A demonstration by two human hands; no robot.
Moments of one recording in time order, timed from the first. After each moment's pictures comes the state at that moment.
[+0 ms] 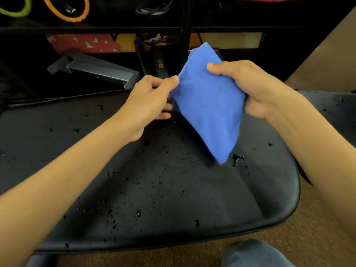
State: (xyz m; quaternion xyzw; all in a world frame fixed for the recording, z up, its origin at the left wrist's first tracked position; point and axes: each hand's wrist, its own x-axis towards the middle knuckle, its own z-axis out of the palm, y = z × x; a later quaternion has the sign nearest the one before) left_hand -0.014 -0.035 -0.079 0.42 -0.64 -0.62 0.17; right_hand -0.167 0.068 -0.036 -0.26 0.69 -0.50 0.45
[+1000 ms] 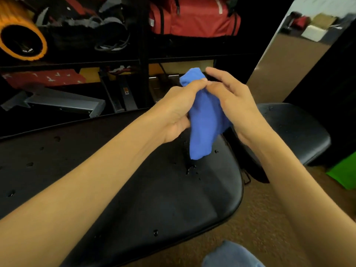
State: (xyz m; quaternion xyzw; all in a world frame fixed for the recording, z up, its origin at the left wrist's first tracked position) left_hand -0.105 0.047 -0.025 0.26 -0.54 -0.79 0.12; right_hand -0.184 0.143 -0.020 -0.34 0.75 -0.55 0.15
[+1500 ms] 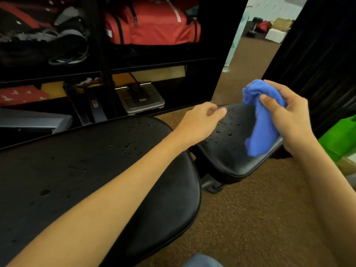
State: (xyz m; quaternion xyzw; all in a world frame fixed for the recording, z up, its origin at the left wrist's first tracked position) left_hand -0.204 0.134 -0.045 0.12 -0.83 -0.54 0.03; right_hand -0.307 0.306 -0.027 -0.26 0.82 -0.51 -0.09
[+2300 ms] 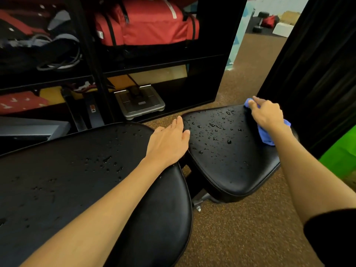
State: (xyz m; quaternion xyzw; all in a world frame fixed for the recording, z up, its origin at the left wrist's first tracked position) left_hand -0.231 0.115 -0.112 0.19 -0.97 -0.16 0.07; right_hand -0.477 0.297 -0.122 -0.17 0.96 -0.22 -0.02
